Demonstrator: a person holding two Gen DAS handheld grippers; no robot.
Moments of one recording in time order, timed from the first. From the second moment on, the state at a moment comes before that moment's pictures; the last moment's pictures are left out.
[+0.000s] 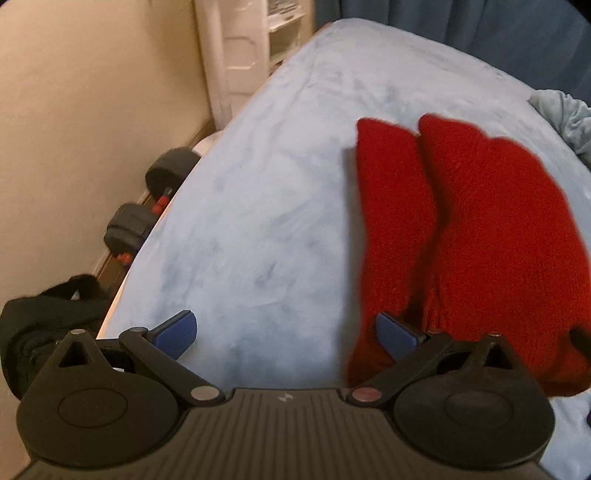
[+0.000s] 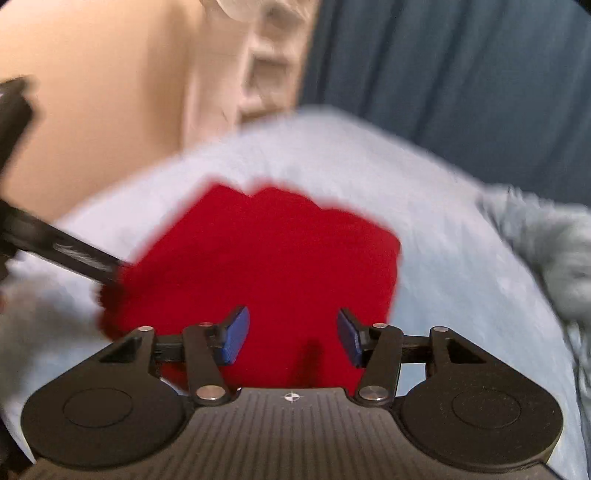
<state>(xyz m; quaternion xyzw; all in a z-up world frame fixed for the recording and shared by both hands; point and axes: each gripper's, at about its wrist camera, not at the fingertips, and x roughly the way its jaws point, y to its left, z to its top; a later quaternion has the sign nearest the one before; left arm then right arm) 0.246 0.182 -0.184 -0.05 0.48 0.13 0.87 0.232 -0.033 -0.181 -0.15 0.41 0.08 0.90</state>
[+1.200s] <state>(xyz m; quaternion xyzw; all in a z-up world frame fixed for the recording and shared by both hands) 0.076 0.096 -0.076 -0.01 0.46 0.09 0.88 0.052 -0.085 -0.075 -0.08 0.35 0.04 0.93</state>
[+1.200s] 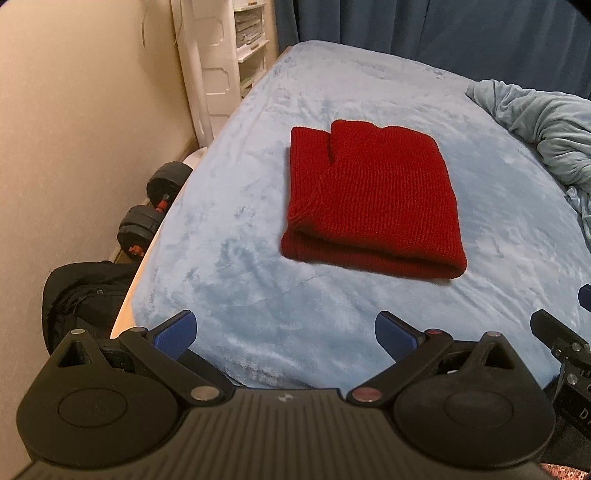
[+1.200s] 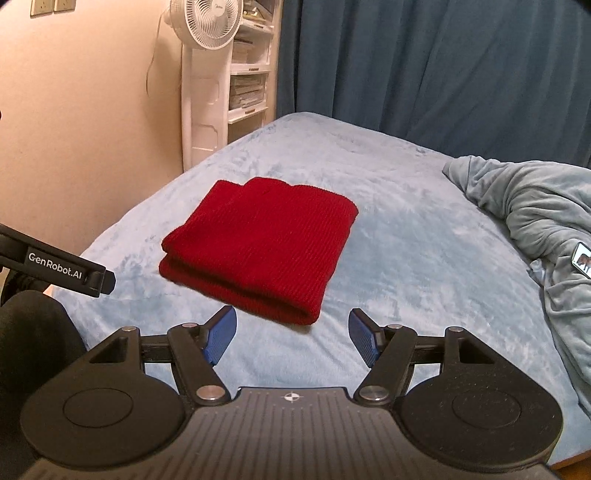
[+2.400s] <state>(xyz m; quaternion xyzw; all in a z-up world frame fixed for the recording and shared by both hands) 0.209 0.138 -0.166 -0.32 0.51 0.10 0.79 0.274 -0.234 -0.123 0.28 0.45 0.06 0.85</state>
